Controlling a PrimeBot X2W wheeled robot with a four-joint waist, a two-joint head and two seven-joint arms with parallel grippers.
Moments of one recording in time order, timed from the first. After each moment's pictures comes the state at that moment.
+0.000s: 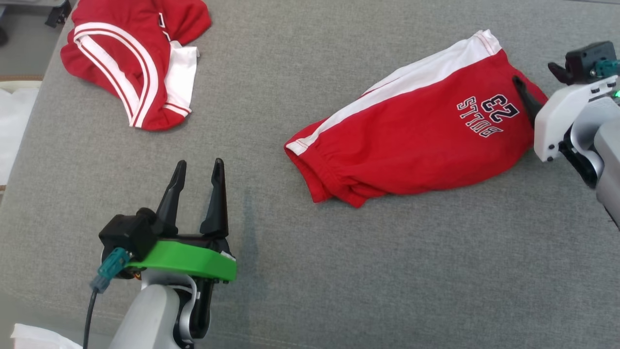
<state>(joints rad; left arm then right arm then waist) -0.26 0.13 -0.32 0.19 -0.55 -0.04 -0.26 -1.06 -0.49 0.88 1.01 0.75 0.13 -0.13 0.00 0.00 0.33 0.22</state>
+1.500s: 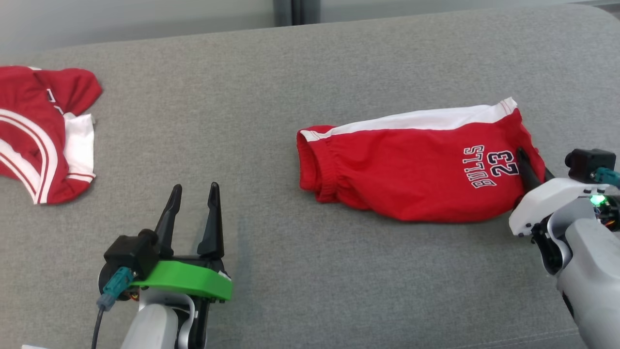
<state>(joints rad) -0.19 0.06 -0.19 0.26 -0.40 -0.11 -0.26 -0.64 -0.32 0.29 0.90 0.60 0.13 -0.26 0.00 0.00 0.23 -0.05</state>
